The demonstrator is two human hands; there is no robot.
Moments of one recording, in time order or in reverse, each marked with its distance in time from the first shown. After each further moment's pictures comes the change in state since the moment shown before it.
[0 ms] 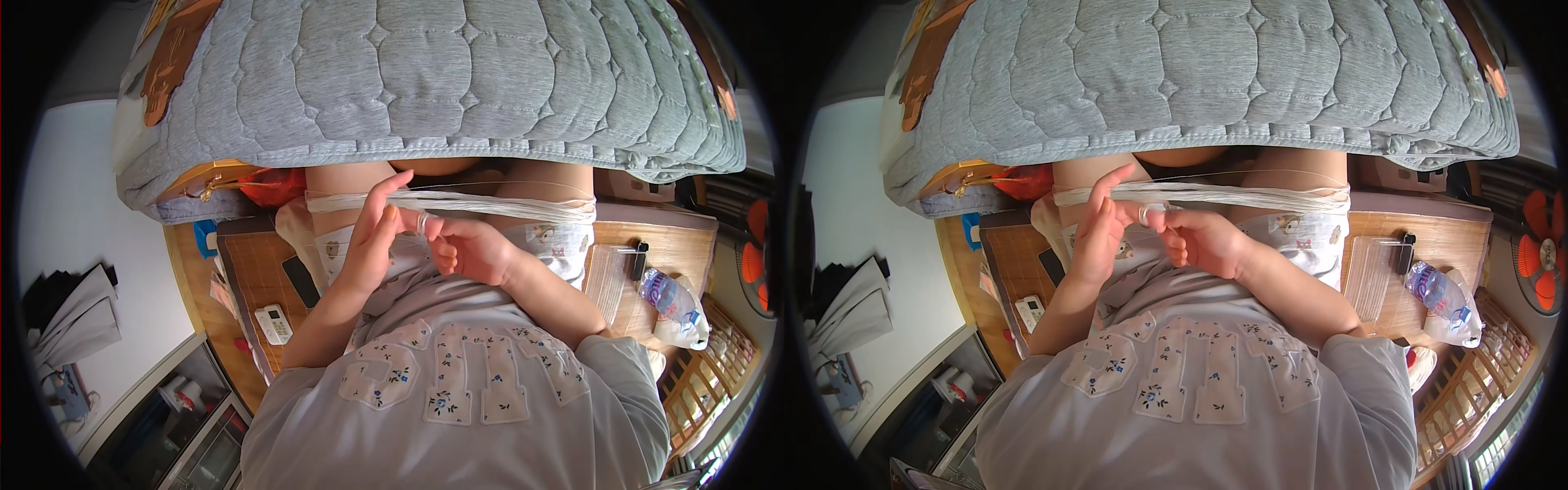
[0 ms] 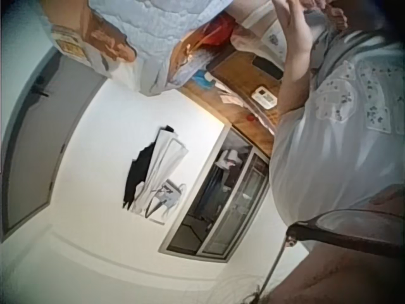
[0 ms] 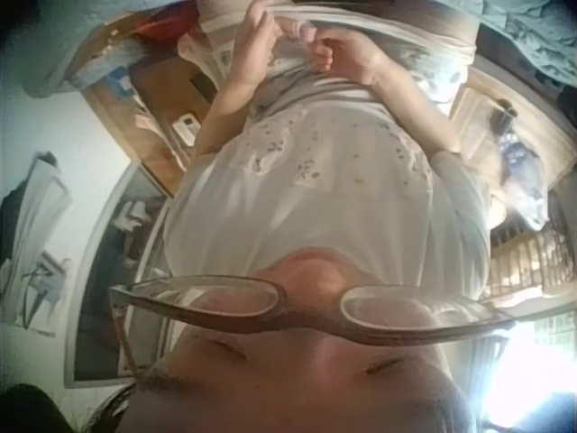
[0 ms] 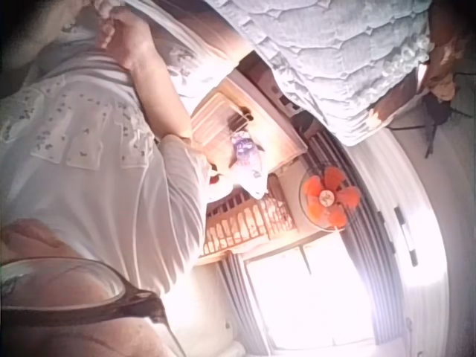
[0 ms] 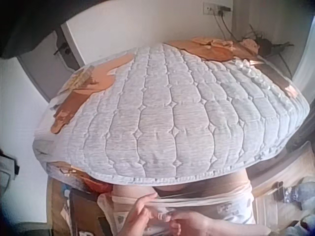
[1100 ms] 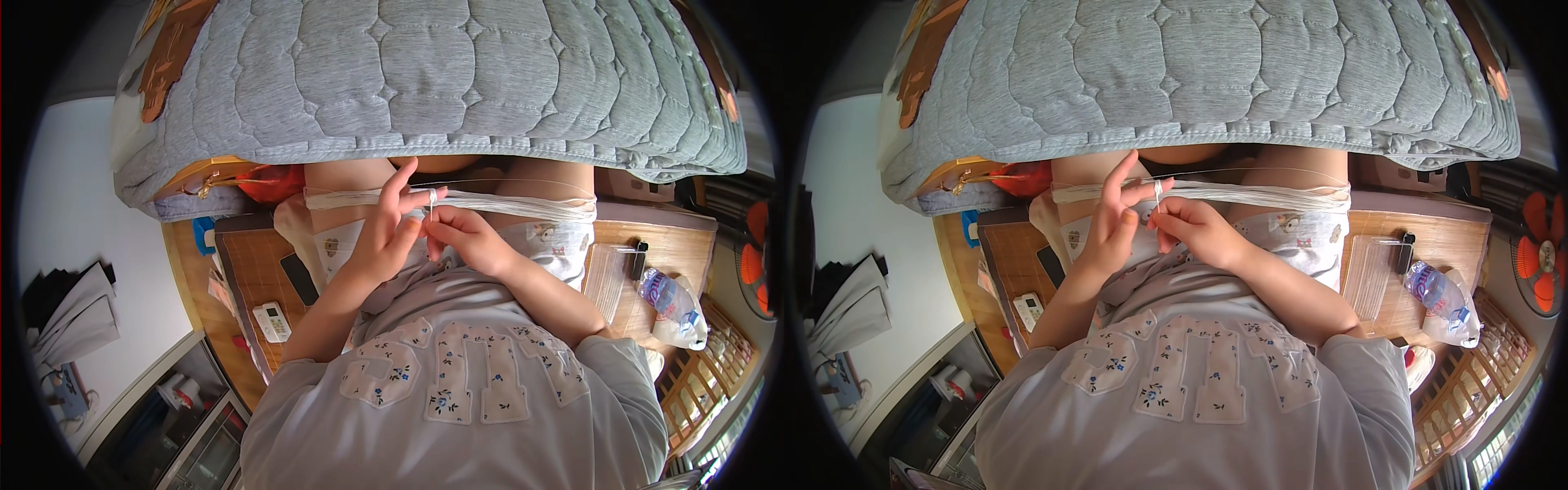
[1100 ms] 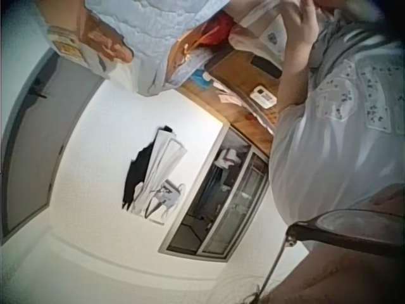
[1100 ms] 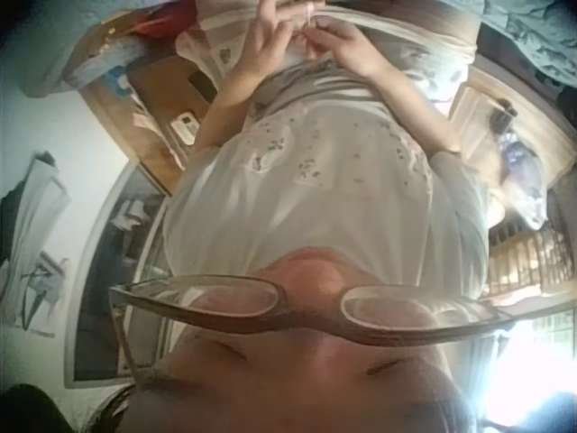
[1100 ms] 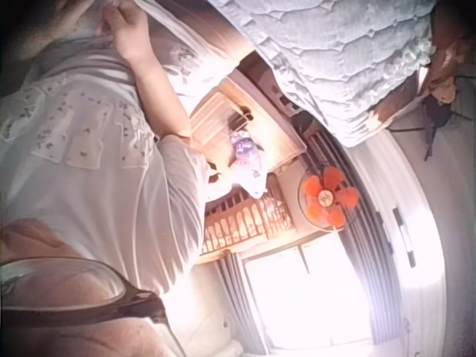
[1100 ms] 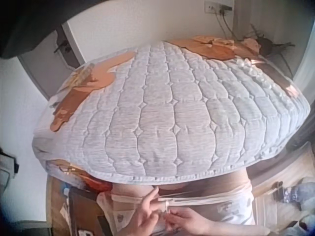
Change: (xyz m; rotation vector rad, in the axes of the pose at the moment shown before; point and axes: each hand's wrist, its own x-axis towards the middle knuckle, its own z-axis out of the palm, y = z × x) left_hand 0.010 -0.027 0.000 0.625 0.056 0.279; right_hand 0.007 0.006 -0.009 -0.653 0.060 -0.381
